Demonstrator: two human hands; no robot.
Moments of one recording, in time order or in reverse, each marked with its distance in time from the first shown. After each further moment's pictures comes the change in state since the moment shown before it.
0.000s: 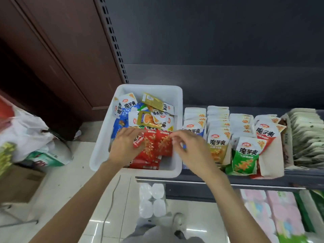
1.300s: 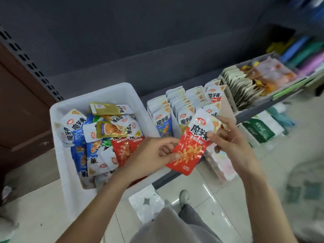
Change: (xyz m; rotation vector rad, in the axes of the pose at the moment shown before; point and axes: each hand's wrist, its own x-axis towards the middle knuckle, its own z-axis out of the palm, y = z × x) left_hand 0.035 0.096 -0.030 -0.804 -0.839 0.298; right_hand -0.085 -0.024 -0.046 0.732 0.631 0.687
